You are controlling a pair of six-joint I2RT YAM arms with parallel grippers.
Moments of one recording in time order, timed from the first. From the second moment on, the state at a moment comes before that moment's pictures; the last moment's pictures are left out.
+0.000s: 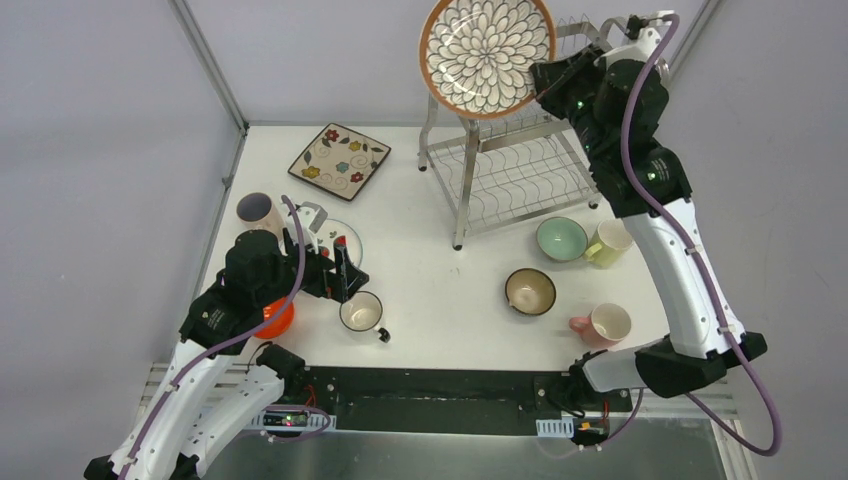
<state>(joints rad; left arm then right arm) -0.46 0.57 0.86 -0.68 0.24 -0.31 0.52 1.36 1.87 -0.49 0.28 0.65</state>
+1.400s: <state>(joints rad) -0.46 0.58 0.85 -0.68 0.22 -0.29 0.17 1.72 2.07 -0.15 0.41 -0.17</state>
